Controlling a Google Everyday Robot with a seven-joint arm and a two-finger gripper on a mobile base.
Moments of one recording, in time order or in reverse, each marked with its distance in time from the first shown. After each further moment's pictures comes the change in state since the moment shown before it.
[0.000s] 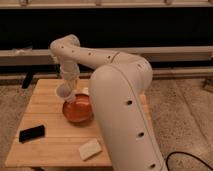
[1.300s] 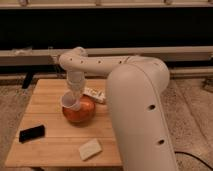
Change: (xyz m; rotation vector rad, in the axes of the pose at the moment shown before) arm 0.038 -0.009 0.034 -0.015 -0.022 0.113
